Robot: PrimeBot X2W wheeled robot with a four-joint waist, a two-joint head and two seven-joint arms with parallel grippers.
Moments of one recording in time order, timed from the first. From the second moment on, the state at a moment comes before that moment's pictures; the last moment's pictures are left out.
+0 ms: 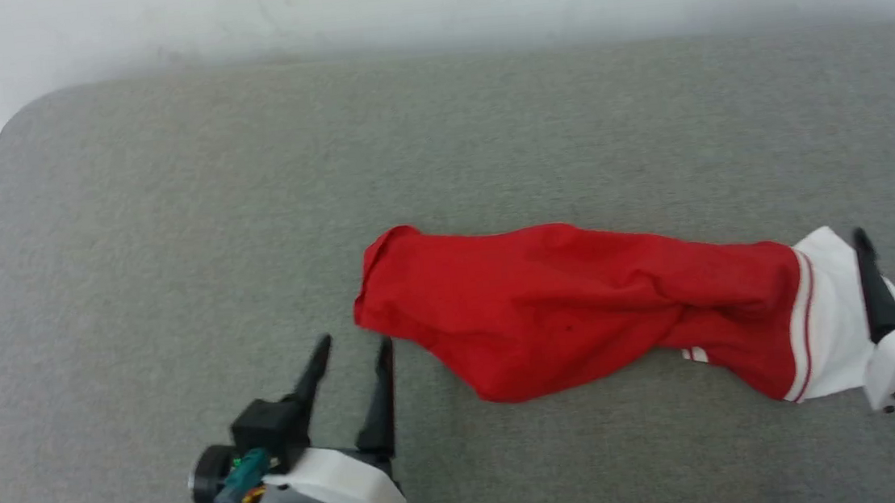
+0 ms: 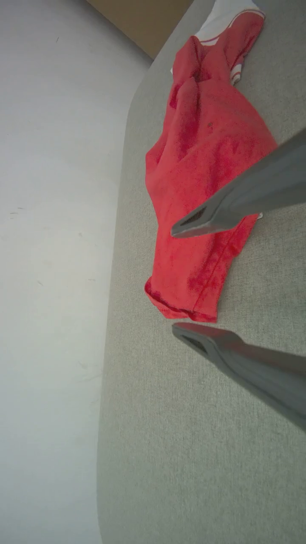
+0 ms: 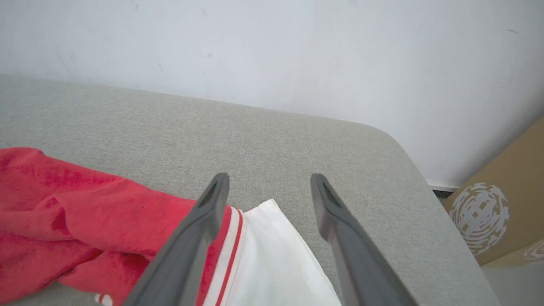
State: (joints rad) left arm -0.09 0.06 -0.20 0.22 -0.21 -0.07 -0.24; right arm -0.11 -0.19 -0.21 0.07 0.04 0.13 0.12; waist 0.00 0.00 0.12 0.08
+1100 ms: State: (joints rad) left arm -0.37 0.20 -0.26 0.42 -0.13 -0.02 0.18; right arm 0.00 -0.05 -0.11 0.02 -0.02 0.13 -0.01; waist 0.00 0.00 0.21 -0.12
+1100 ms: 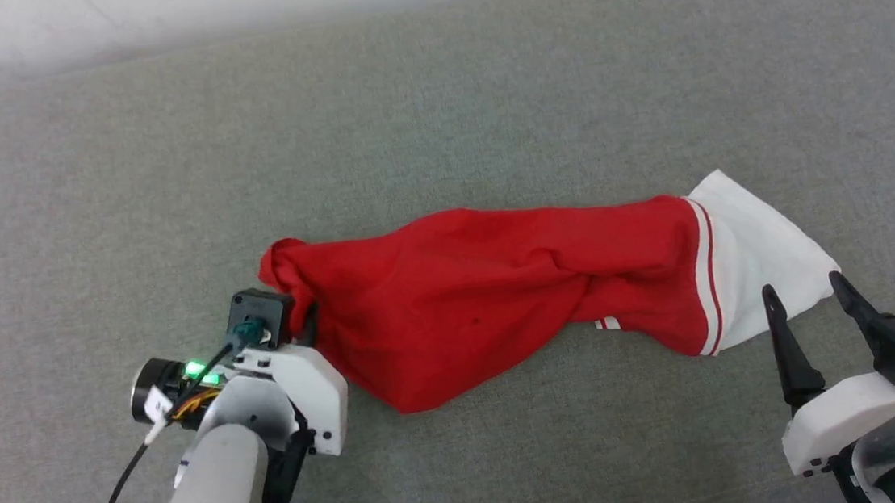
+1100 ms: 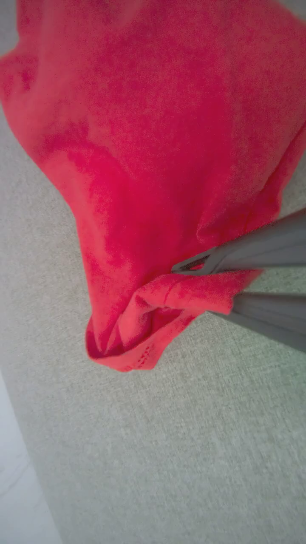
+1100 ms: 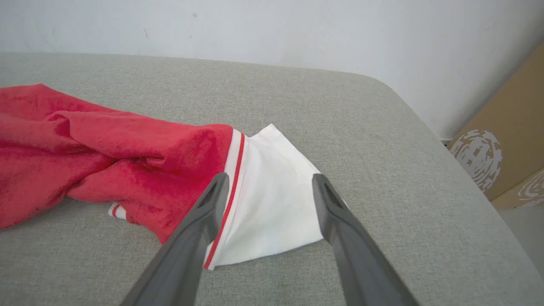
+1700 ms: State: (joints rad) left arm -0.44 0.33 -0.17 -0.37 -0.19 -0.07 0.11; right arm 0.02 -0.05 -0.13 0.03 0.00 0.13 -0.03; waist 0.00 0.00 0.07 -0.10
